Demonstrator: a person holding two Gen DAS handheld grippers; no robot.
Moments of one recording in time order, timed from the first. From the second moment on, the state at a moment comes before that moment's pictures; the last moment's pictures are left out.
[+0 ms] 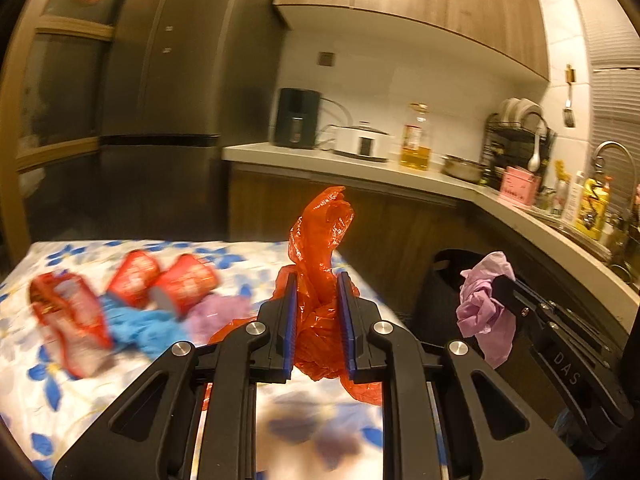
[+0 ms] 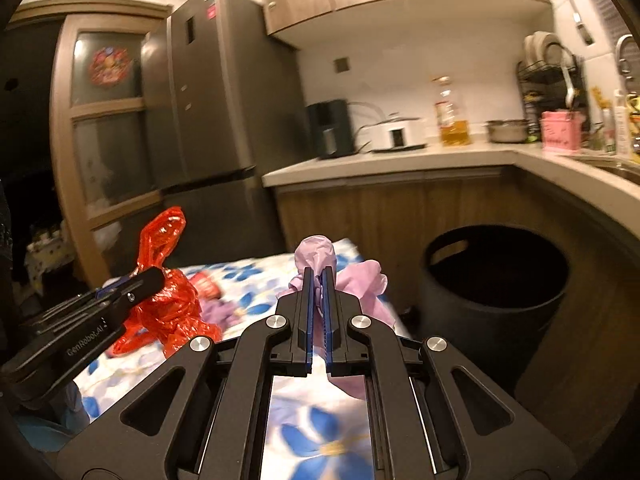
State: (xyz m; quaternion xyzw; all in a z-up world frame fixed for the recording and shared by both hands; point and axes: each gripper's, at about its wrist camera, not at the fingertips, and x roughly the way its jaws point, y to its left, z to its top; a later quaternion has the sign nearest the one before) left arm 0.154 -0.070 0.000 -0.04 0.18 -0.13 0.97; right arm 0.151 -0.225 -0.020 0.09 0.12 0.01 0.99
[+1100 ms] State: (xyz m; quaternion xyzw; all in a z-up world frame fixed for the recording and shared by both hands) left arm 0.233 -0.271 0.017 -0.01 0.16 -0.25 0.95; right arm 0.177 -0.386 -0.002 0.11 0.08 -0.12 0.98
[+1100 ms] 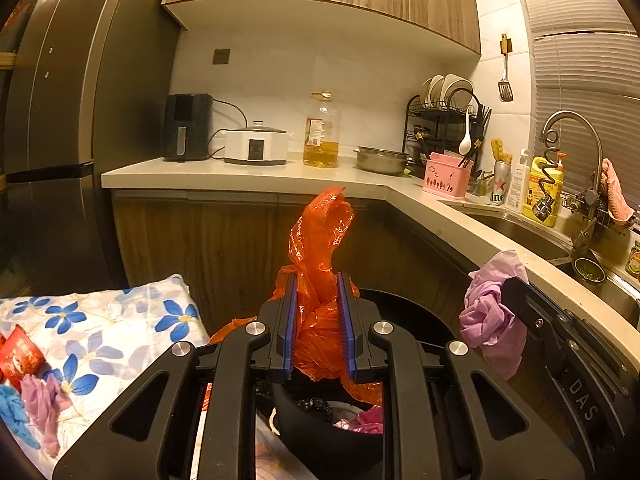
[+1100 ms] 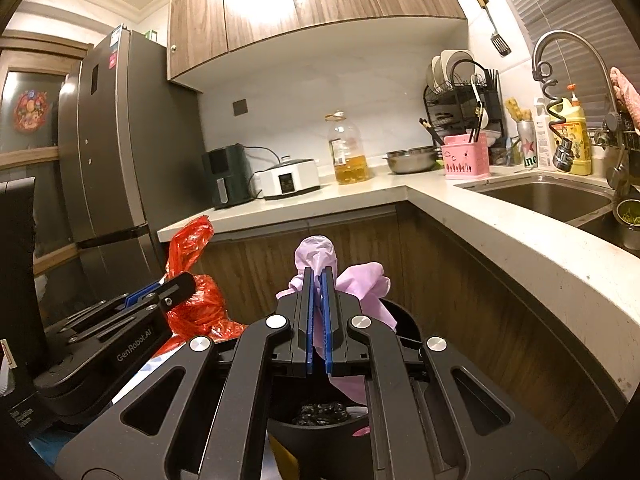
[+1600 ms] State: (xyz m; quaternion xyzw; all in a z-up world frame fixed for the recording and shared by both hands) left arm 0.249 -0.288 0.010 0.00 0.17 -0.27 0.95; right arm 0.196 -0.397 -0.005 0.12 0.09 -0.12 0.98
